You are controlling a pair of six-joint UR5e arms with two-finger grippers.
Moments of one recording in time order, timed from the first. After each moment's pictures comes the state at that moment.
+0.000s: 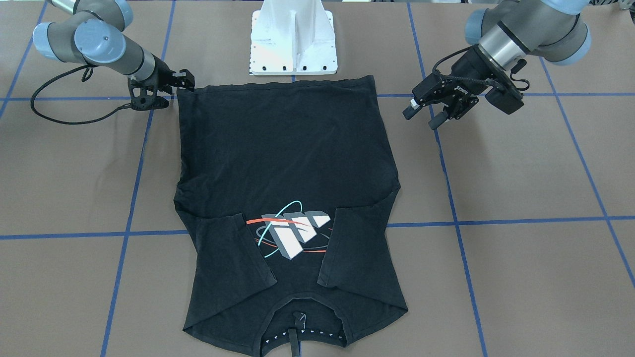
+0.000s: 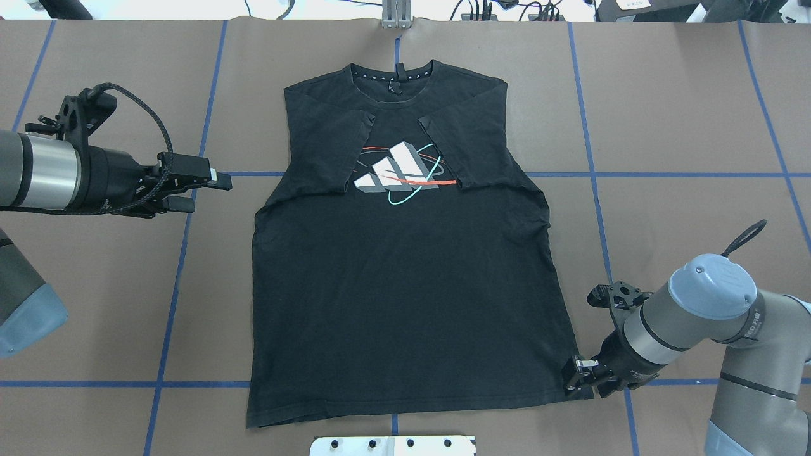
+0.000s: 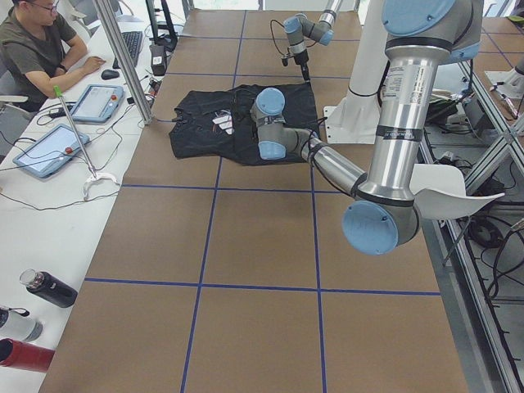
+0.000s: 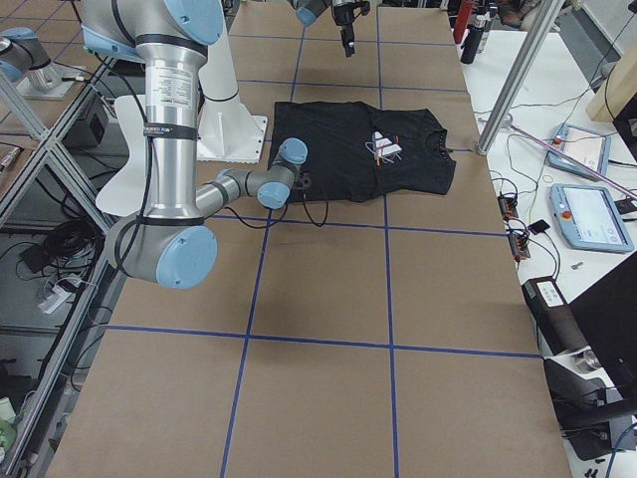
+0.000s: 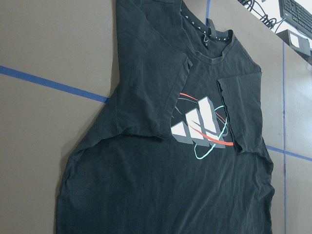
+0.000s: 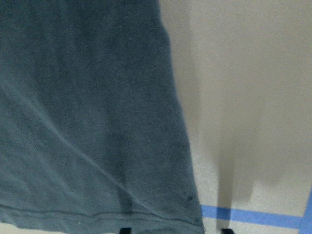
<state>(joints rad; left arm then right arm) -0.80 -1.71 -1.93 -2.48 -2.10 -1.55 0.41 -1.62 1.91 -1.01 2.26 1.32</state>
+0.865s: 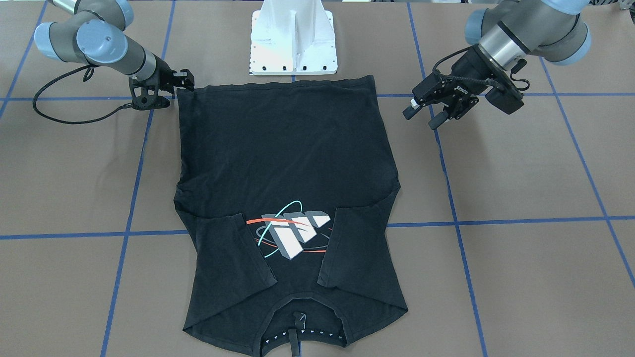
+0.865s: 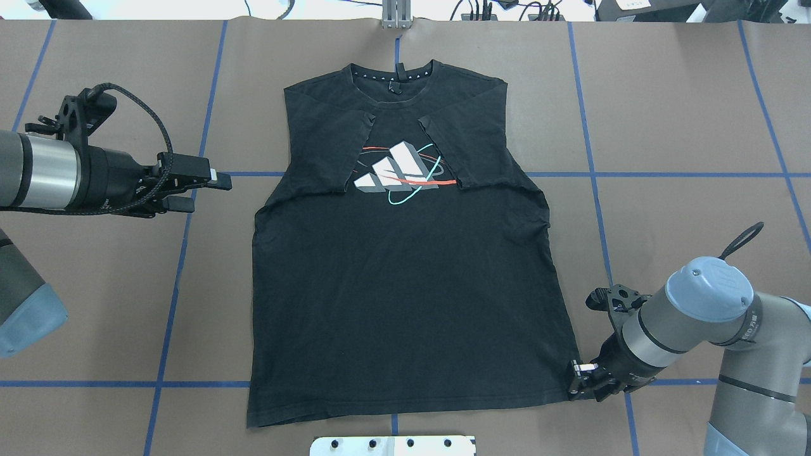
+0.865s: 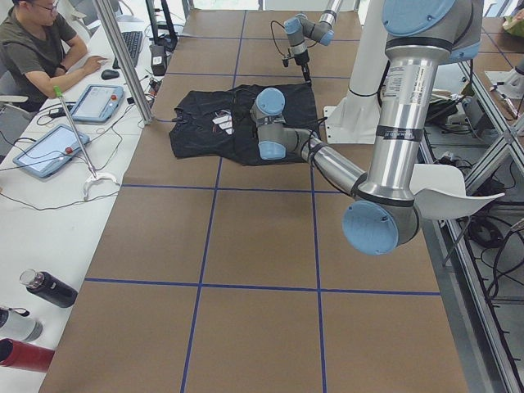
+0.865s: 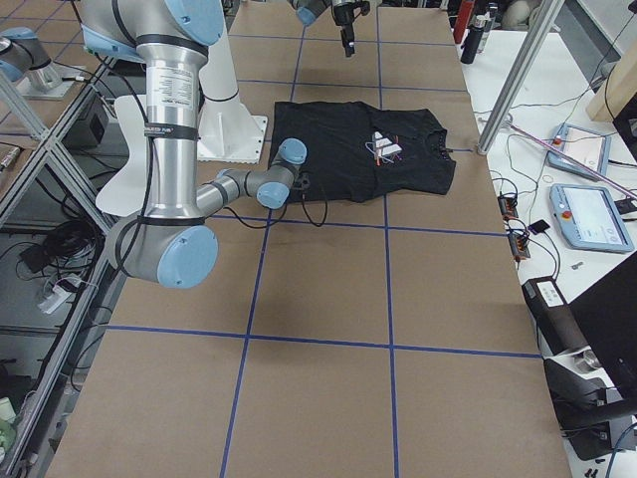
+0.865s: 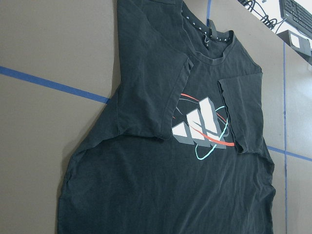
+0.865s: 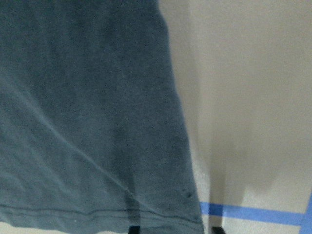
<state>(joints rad) -0.80 -1.71 -1.93 -2.48 -2.10 -1.55 0.40 -1.62 1.90 -1.02 2.26 1.32</state>
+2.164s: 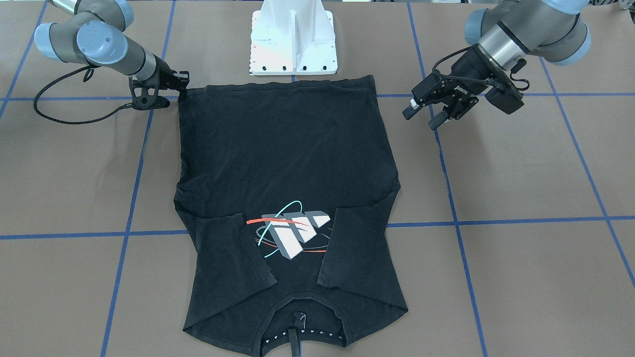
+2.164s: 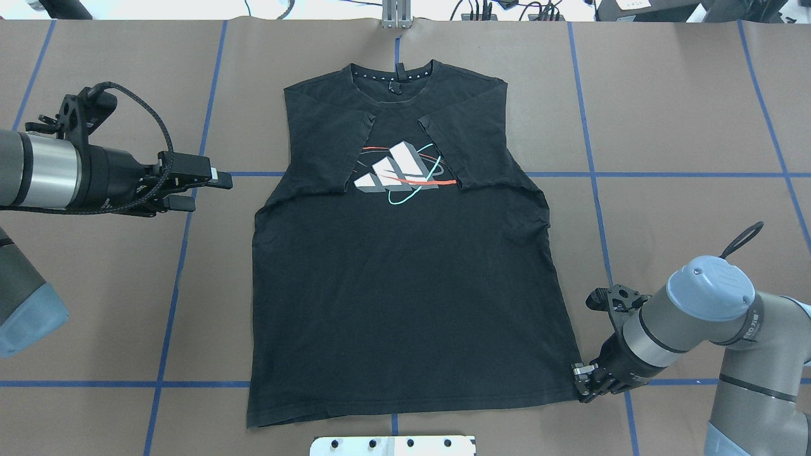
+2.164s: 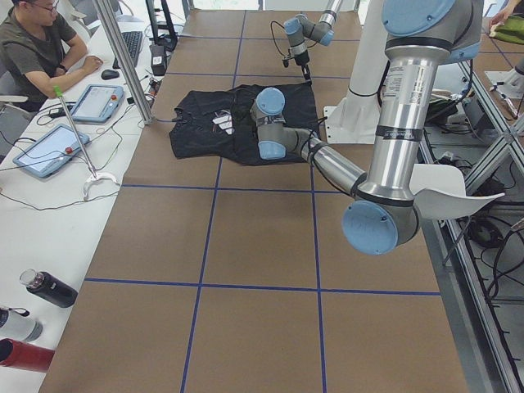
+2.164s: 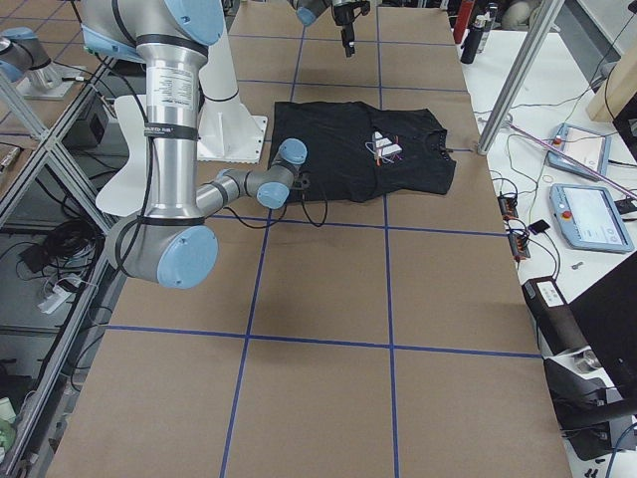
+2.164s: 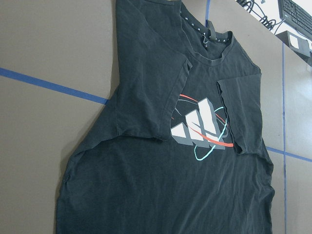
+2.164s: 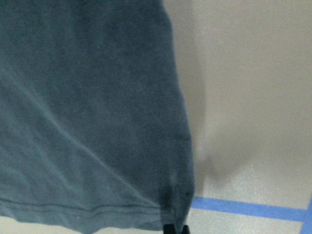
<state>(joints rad) -0.80 -1.71 -1.93 -2.48 -2.10 -1.55 0.41 -1.62 1.91 -1.02 2.28 1.32</state>
